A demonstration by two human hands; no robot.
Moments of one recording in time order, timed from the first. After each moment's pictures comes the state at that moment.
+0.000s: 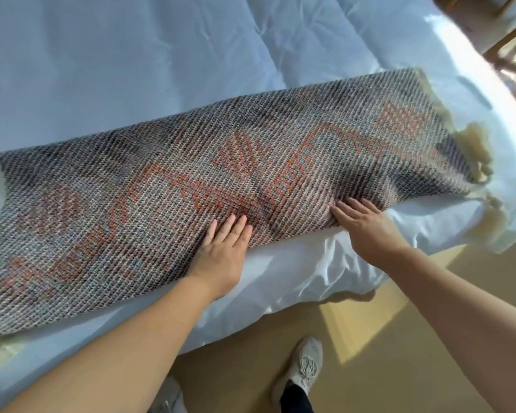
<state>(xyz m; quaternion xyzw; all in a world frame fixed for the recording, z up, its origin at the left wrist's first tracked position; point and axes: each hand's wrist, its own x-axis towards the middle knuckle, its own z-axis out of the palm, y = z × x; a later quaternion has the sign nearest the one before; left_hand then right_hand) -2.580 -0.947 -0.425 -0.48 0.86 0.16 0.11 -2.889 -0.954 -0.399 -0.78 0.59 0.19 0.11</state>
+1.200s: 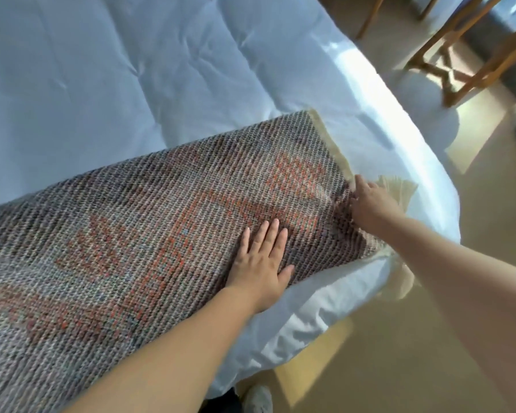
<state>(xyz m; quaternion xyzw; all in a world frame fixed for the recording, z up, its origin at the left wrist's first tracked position) -2.881 -1.055 -0.437 -0.42 0.88 0.22 0.09 -3.138 -1.098 -0.392 -0.52 0.83 0.08 0.20</state>
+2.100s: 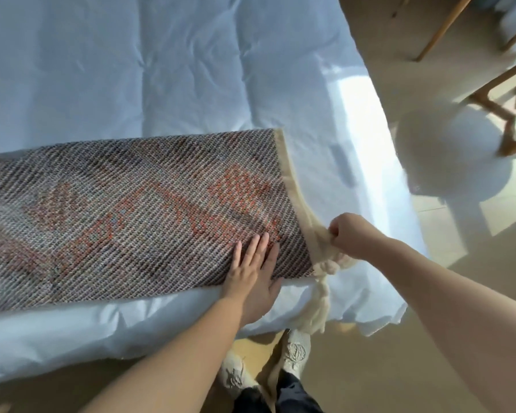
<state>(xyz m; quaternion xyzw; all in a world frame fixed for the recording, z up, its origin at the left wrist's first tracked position) -3.042 -1.023 -0.439 -0.56 0.81 0.14 0.09 -3.264 -1.121 -0.364 -0.63 0.68 0.16 0.35</state>
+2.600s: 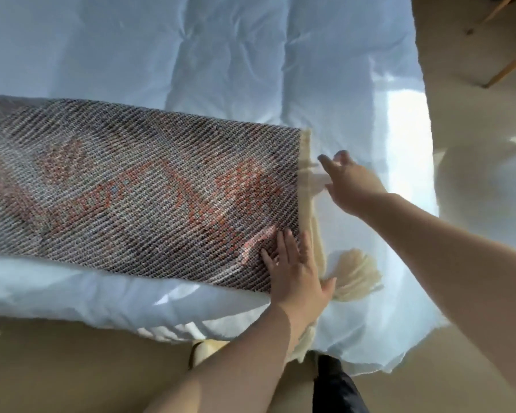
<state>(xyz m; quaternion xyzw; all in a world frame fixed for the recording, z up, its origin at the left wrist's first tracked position) -3.166 -1.058 -0.415 -0.73 0.61 0.29 0.03 -3.243 -1.245 -0.387 -0.84 0.52 0.11 0.13</state>
